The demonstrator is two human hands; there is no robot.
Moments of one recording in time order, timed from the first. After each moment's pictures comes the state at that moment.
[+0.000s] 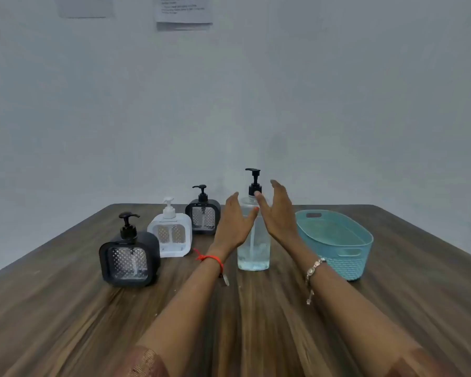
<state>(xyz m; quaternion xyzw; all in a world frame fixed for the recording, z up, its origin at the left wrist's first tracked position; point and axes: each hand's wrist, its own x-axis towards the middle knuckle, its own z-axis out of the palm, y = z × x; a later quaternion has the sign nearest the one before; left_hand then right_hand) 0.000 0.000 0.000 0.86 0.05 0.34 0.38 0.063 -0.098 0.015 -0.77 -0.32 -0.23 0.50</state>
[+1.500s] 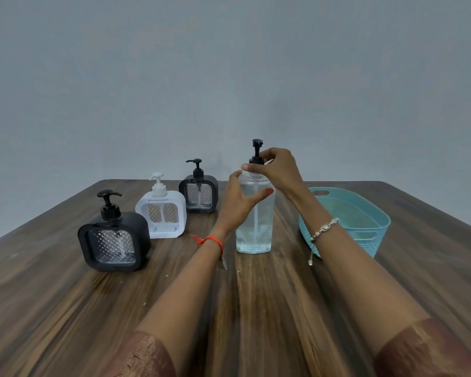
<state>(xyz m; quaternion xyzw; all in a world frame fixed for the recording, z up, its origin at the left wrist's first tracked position) 0.037 0.008 -0.011 0.77 0.04 0.34 0.53 0.089 -0.087 0.059 -0.76 -0.33 -0.10 0.55</state>
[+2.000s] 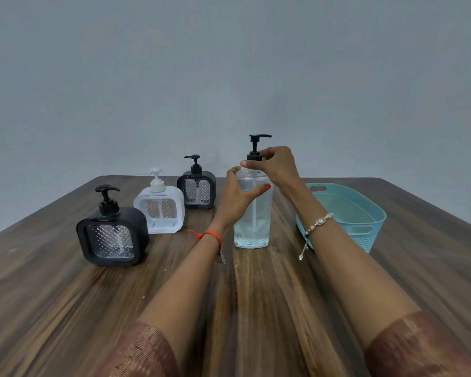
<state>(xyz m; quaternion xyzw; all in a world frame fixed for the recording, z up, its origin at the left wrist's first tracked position) 0.039 0.008 -0.012 0.76 0.03 0.34 0.56 0.084 -0.088 0.059 -0.75 -0.29 -0.06 0.59</state>
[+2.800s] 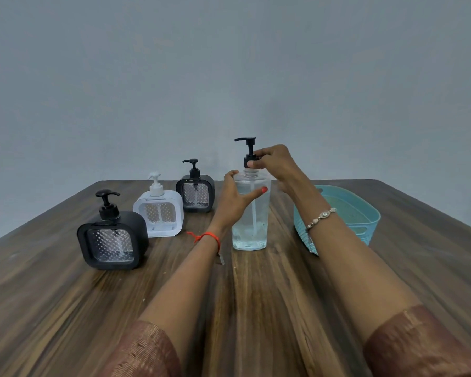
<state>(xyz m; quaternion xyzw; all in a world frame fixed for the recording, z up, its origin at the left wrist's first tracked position) 0.040 0.010 -0.013 0.77 0.03 0.34 0.54 0.077 -0.097 0.077 -0.76 -0.30 0.00 0.58</state>
